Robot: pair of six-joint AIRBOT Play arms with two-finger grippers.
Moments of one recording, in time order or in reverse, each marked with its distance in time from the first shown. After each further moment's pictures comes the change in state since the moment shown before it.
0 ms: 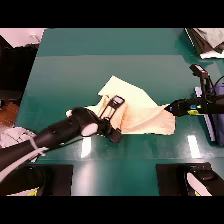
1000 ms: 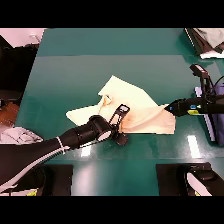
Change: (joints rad) left arm -0.059 -0.171 0.002 0.060 0.082 -0.133; right arm 0.000 0.000 0.000 0.002 -0.002 0.000
